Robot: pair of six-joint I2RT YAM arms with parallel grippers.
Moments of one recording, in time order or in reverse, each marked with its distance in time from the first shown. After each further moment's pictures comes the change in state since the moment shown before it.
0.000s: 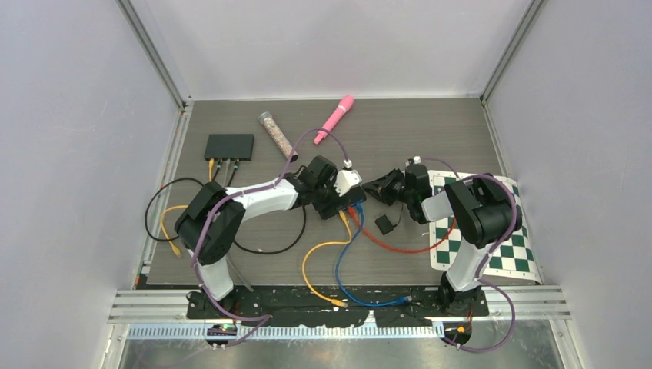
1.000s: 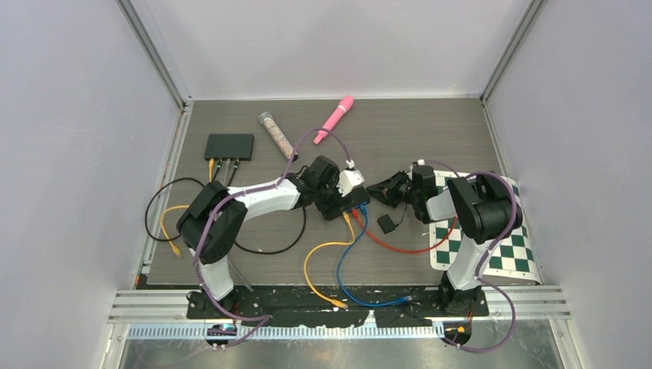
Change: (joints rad) left arm -0.008 0.013 0.012 0.008 0.040 -0.018; right arm -0.069 -0.003 0.009 -0.082 -0.105 -0.016
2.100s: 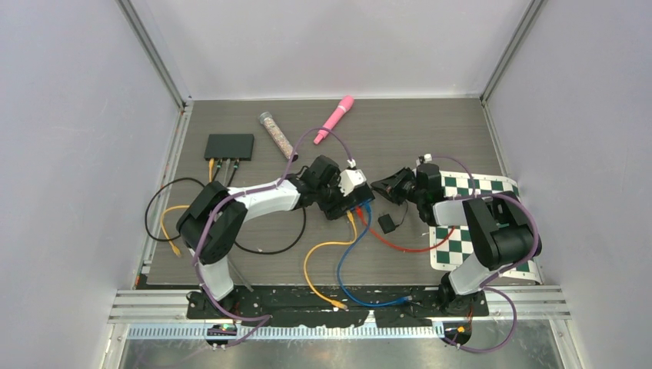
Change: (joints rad) left arm -0.005 0.002 -0.007 0.045 0.034 0.000; right arm 0.006 -0.198 -0.050 -0.101 0.104 -0.062
